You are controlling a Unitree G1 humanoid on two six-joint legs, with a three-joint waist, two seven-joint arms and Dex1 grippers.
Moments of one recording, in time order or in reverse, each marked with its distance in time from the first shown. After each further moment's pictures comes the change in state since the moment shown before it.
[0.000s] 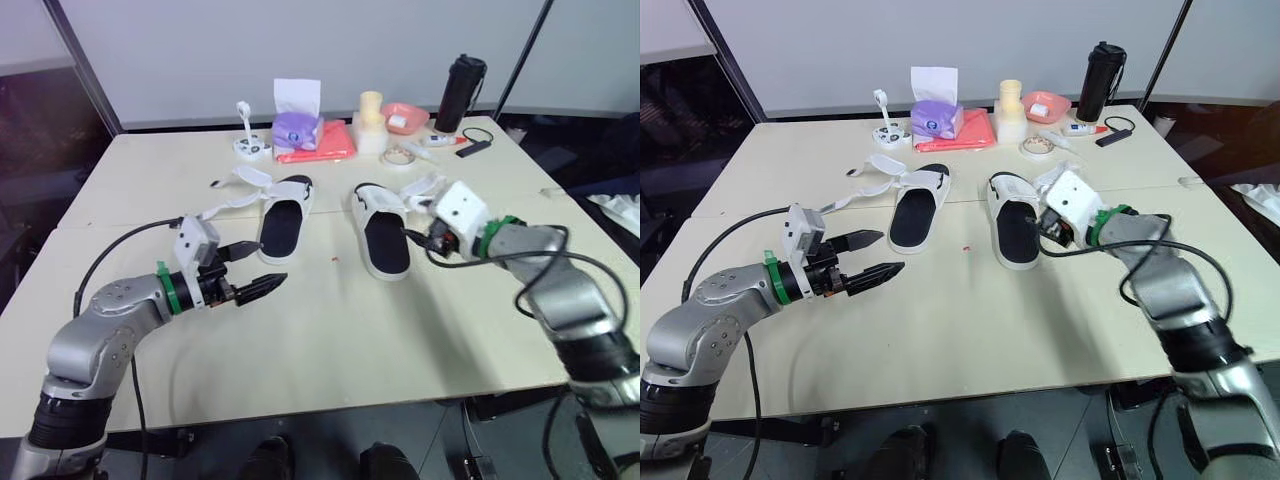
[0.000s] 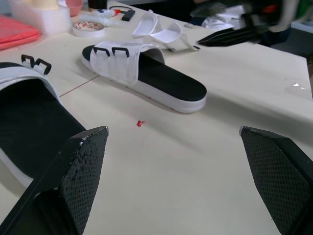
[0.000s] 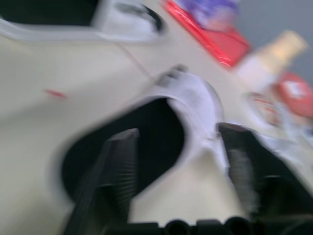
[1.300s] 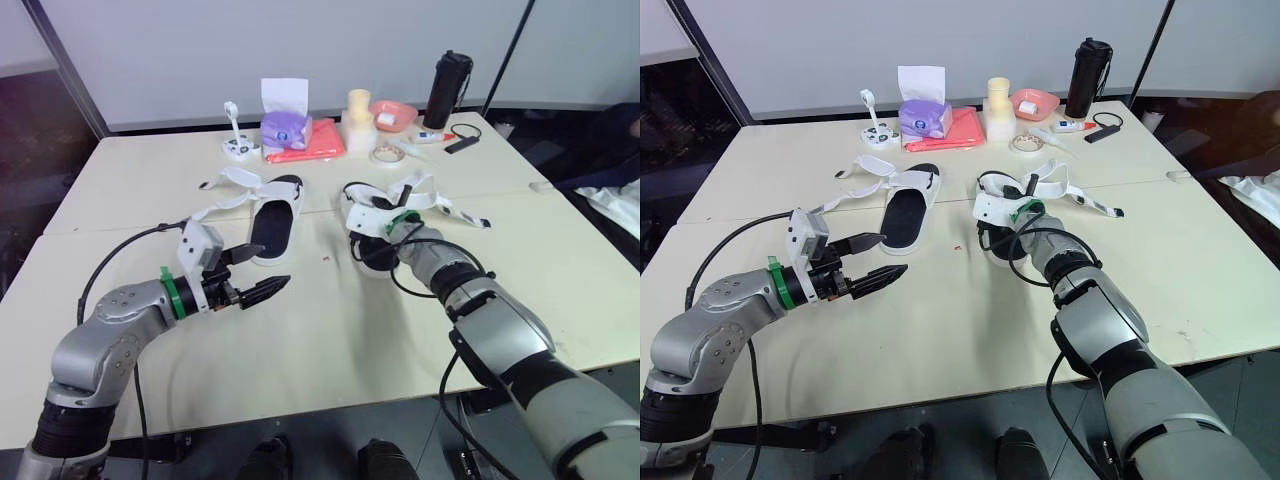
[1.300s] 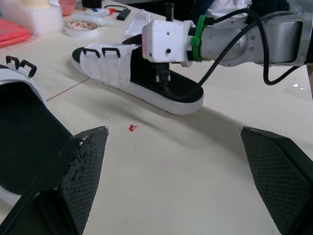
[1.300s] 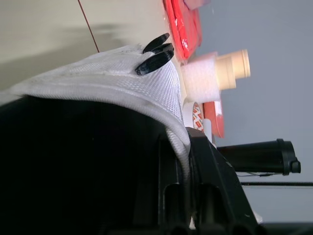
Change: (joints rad) left arm 0.031 -0.016 -0.006 -0.035 0.005 -0.008 0.042; right arm -0.530 0.442 0.296 1.272 -0.596 -0.569 -0.647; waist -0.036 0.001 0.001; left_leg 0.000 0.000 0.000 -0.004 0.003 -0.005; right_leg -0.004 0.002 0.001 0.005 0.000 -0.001
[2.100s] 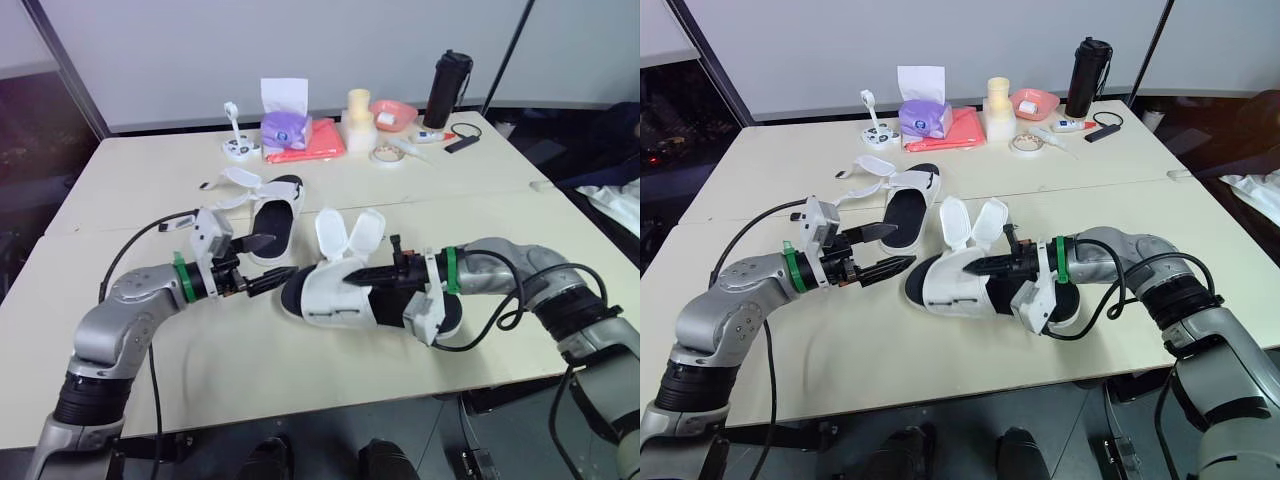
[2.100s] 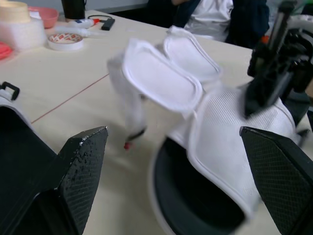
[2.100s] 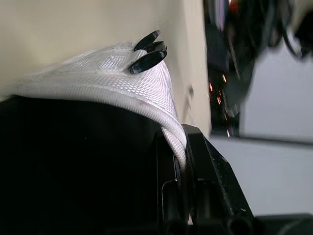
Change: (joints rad) left arm -0.122 -0.029 -0.072 0.162 0.052 -0.085 -0.101; right arm 0.308 -0.508 0.017 -0.767 0.026 -1.107 0.459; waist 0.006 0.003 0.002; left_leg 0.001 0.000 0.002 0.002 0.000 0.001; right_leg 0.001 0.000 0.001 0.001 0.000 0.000
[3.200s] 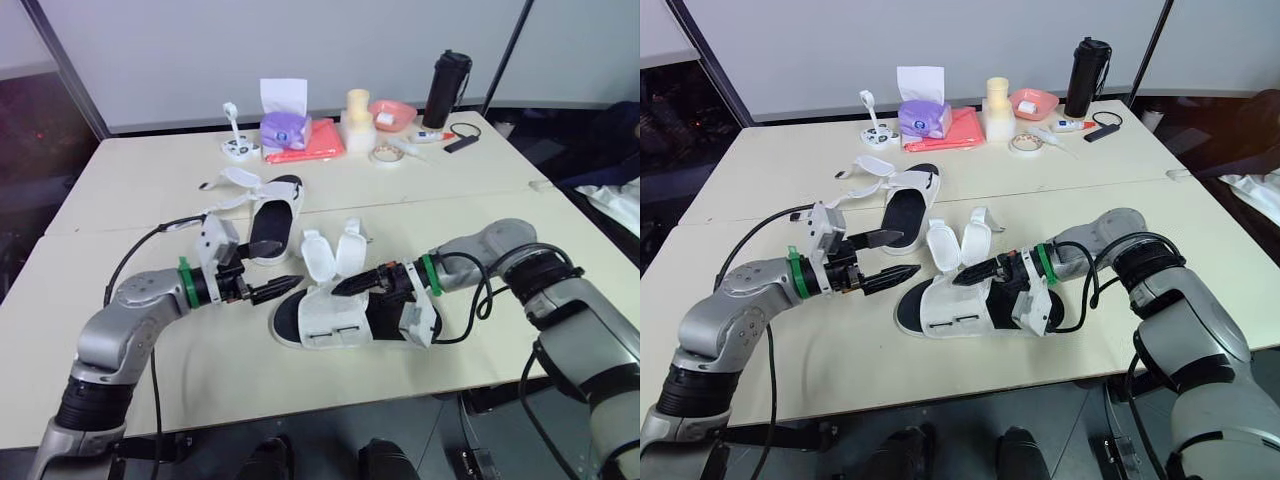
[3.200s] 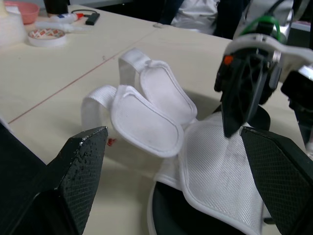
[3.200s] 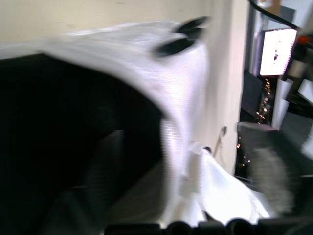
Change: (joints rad) left arm 0.033 0.013 -0.022 -0.041 0.013 0.001 -0.034; right arm -0.218 0.094 0.135 0.283 -0.464 -0.175 -0.409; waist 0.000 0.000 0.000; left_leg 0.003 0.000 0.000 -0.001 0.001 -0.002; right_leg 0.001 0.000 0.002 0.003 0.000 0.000
